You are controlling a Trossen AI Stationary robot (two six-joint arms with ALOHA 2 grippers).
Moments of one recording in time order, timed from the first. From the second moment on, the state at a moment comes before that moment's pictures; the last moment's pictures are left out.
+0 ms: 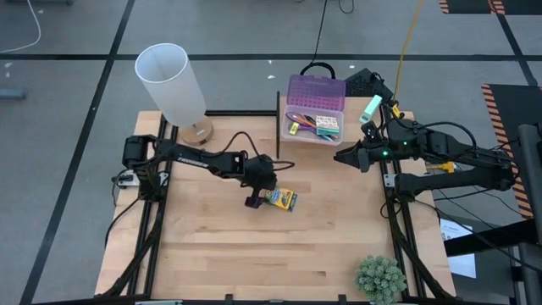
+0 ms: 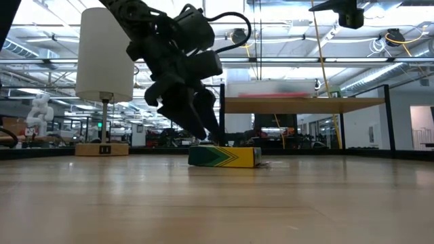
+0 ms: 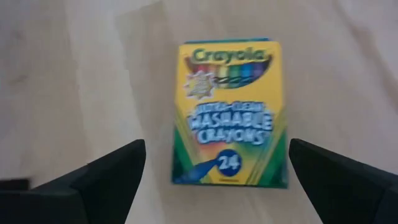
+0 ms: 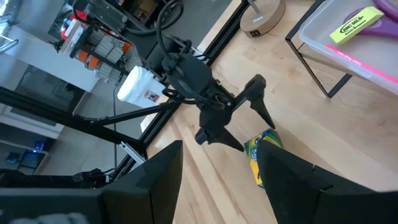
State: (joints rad) left arm 0.08 1.81 1.08 -0.21 0.16 0.38; right arm -0.14 0.77 0.96 -0.59 -0.08 0.86
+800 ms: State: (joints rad) left arm 0.07 1.81 1.08 -0.21 0.16 0.35; right arm -0.14 0.77 0.96 -0.58 -0.08 0.84
